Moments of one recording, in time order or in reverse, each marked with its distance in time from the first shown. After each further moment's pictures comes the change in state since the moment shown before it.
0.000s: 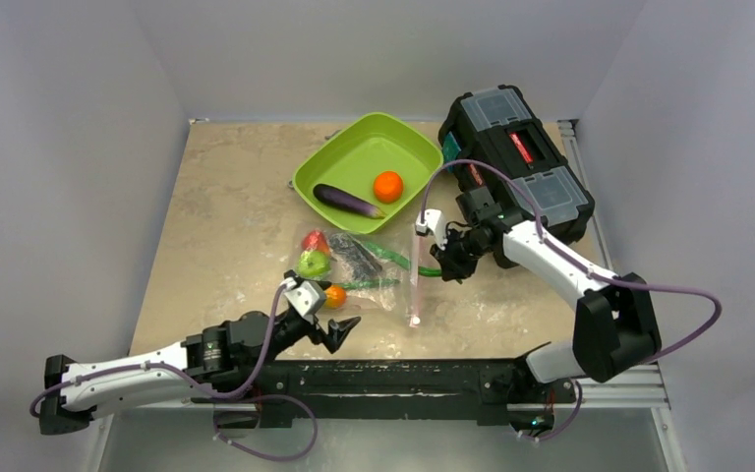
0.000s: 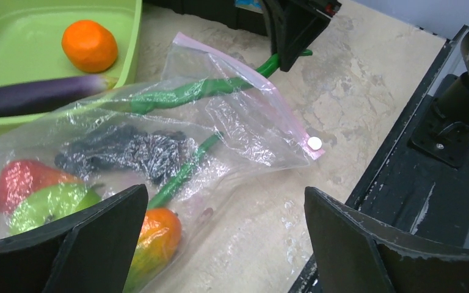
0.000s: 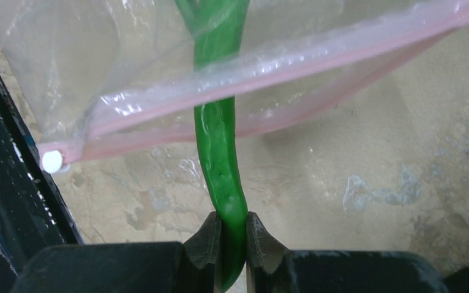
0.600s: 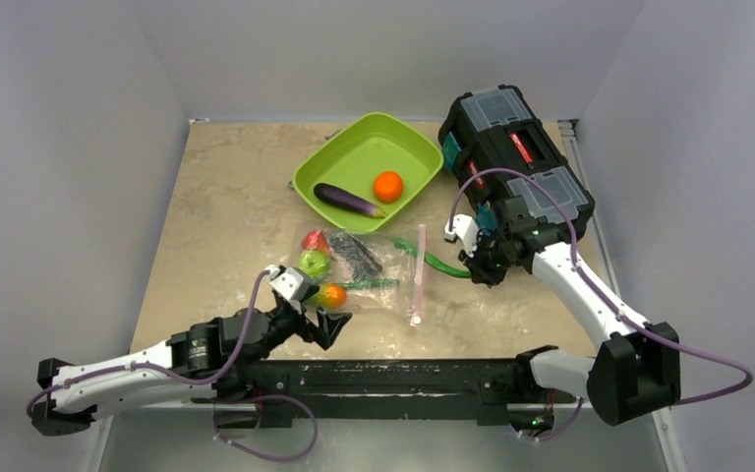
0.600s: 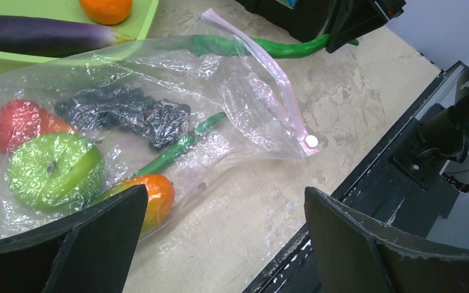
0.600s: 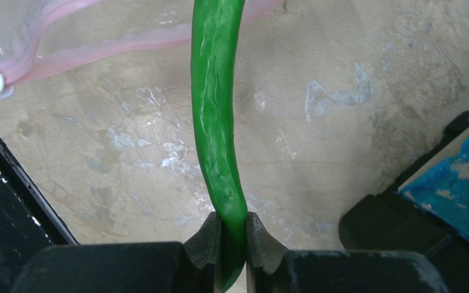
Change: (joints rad) left arm 0.000 -0.047 0.111 -0.268 -0.077 -0.266; right arm -0.137 -0.219 -0.125 -0.055 0.102 -0.082
